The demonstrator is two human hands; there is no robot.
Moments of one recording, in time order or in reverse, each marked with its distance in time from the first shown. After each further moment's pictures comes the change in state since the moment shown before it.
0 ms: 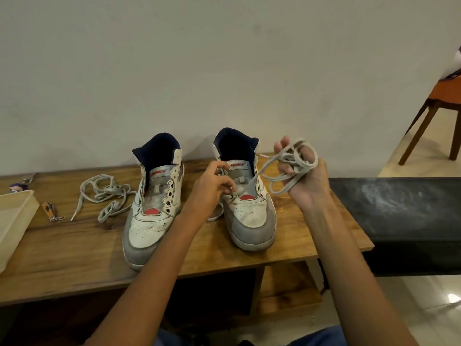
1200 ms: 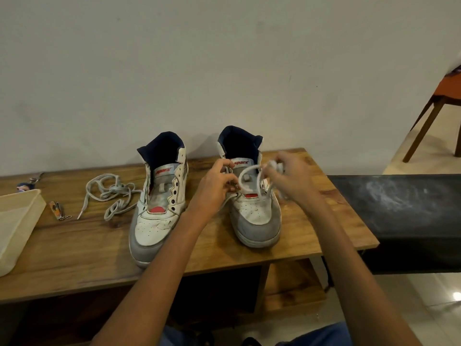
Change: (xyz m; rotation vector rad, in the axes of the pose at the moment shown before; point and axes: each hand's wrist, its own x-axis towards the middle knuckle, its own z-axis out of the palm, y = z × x) left_hand 0.001 -0.004 0.006 0.032 0.005 0.056; right_hand 0.010 0.016 -0.007 -1.613 -0.099 -0.336
